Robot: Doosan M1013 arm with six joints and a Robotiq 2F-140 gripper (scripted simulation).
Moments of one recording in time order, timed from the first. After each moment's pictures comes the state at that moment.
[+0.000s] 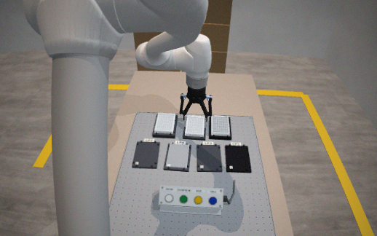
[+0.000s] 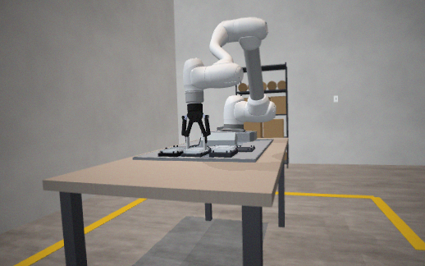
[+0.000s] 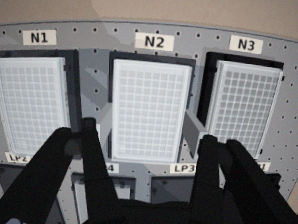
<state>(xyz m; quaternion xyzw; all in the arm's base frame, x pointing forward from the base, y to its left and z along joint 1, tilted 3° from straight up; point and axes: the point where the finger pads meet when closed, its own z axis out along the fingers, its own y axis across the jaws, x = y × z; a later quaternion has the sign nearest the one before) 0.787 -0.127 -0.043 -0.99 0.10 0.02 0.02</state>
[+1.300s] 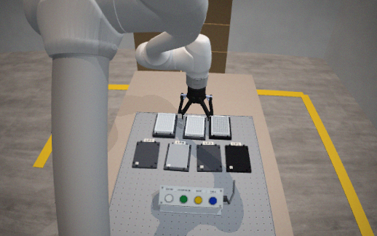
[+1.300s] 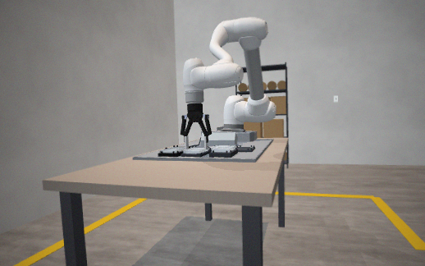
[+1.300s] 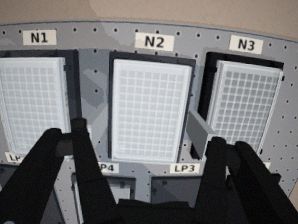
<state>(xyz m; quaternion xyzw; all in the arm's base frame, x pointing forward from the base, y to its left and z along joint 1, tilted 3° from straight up) 0.787 -0.127 -0.043 -0.99 0.10 0.02 0.02</state>
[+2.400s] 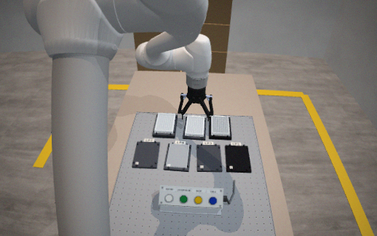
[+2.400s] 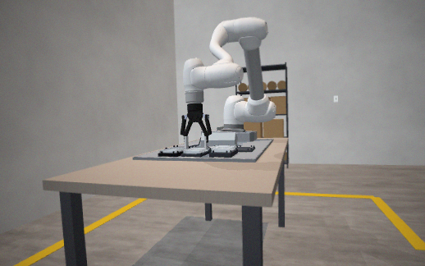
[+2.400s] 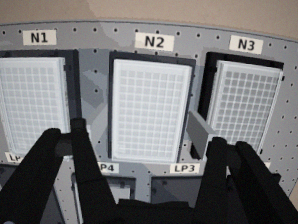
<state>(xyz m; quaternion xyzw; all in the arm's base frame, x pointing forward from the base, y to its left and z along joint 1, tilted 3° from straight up) 0.787 -0.127 -0.043 -0.99 0.10 0.02 0.02</state>
